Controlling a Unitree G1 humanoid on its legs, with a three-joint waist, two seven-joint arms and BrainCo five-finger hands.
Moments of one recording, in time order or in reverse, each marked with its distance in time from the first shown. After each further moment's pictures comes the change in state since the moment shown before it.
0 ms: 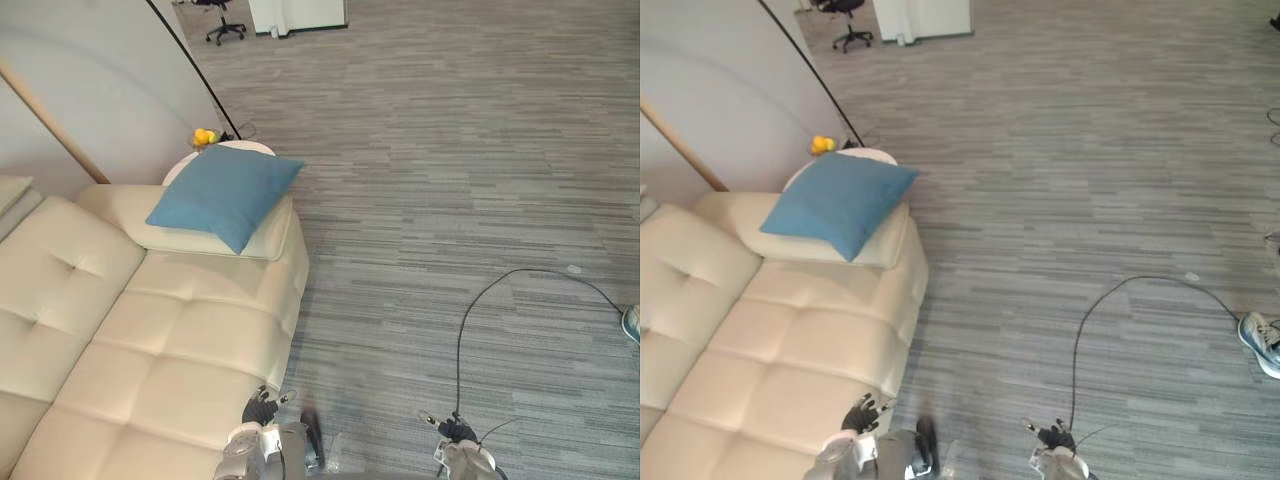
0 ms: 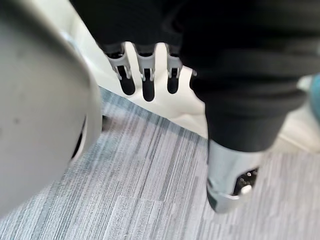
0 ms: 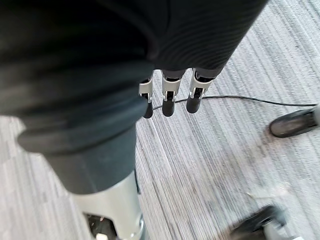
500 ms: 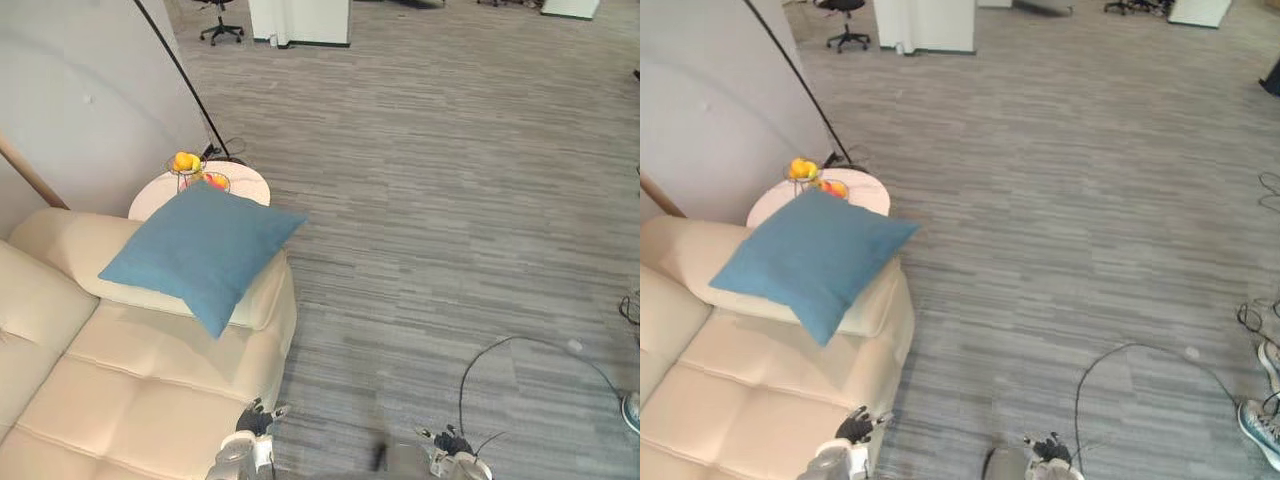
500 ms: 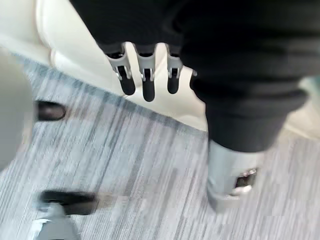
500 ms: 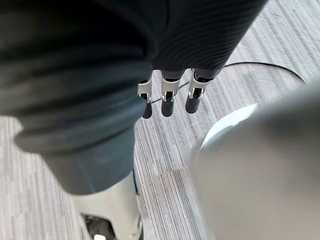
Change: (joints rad) left arm 0.017 0.031 -0.018 0.070 0.000 0.022 0.003; right arm 0.048 0.018 -0.055 0.004 -0.037 -0.001 0.011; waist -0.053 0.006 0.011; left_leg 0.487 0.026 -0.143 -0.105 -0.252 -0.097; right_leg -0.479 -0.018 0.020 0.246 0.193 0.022
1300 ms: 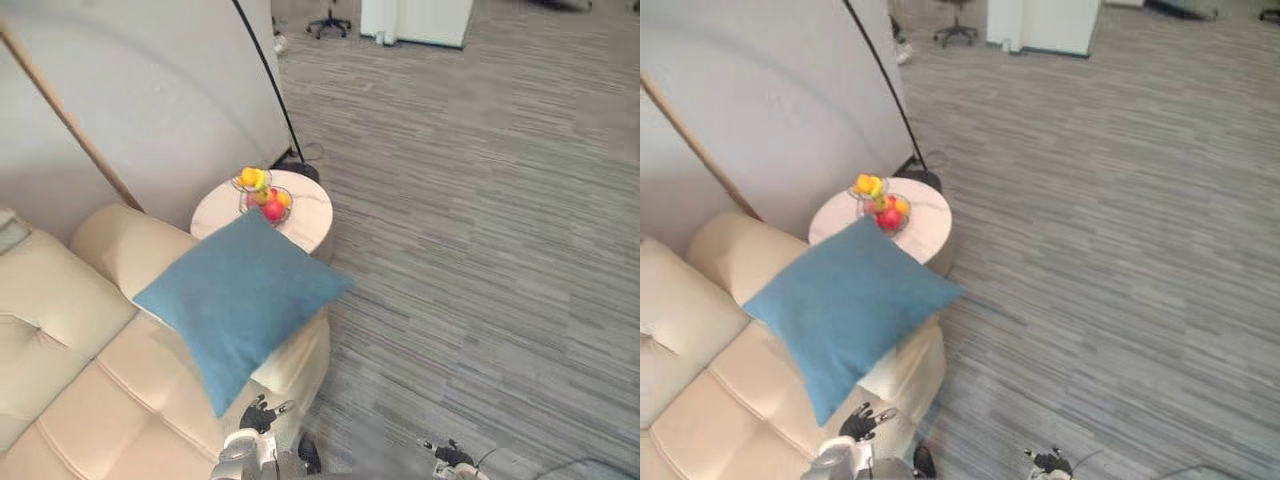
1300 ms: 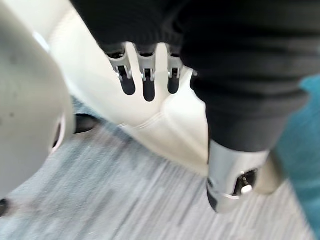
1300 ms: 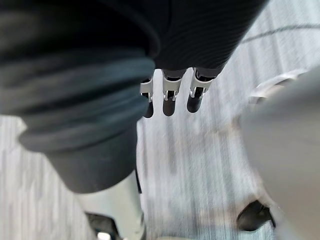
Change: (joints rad) left arm -0.010 -0.006 -0.002 -0.013 0.007 0.001 -0.008; right arm 0.024 -0.004 0.027 -0.002 -0.002 0.006 0.001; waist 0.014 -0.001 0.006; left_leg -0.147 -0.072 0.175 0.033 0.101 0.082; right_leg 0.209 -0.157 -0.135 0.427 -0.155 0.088
